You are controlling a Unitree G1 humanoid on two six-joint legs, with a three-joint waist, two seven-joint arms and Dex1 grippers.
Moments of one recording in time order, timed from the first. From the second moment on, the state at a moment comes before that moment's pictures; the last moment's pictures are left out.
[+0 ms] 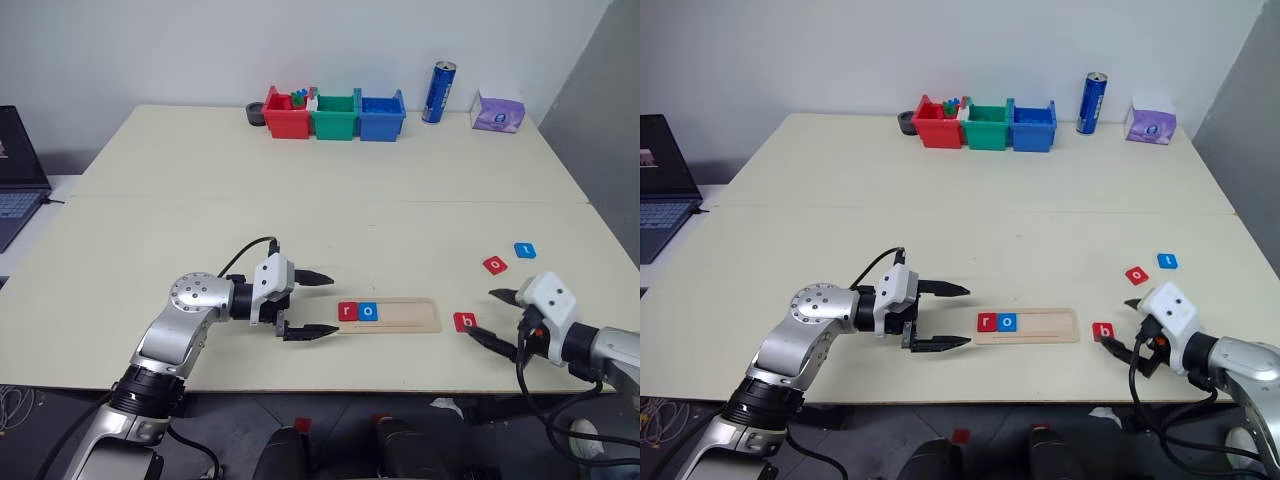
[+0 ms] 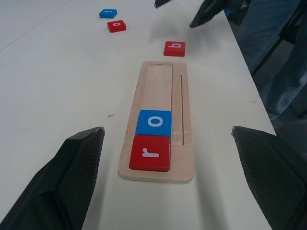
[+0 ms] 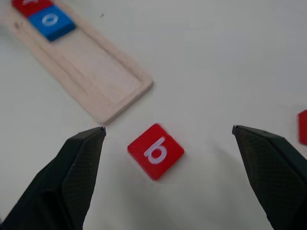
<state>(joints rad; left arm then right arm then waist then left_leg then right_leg) -0.37 0.58 -0.17 0.00 -0.30 0.16 -1.25 0.14 -0.85 -0.19 -0.42 0.32 0.53 0.86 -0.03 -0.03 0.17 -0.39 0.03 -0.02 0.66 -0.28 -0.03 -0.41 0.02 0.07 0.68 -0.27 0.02</state>
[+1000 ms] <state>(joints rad) -0.33 0.62 -0.17 -0.03 -0.29 0.14 -1.26 -0.09 -0.92 0.03 -0.13 0.23 0.36 1.11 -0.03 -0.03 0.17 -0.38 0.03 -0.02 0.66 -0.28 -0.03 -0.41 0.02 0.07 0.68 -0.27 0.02</state>
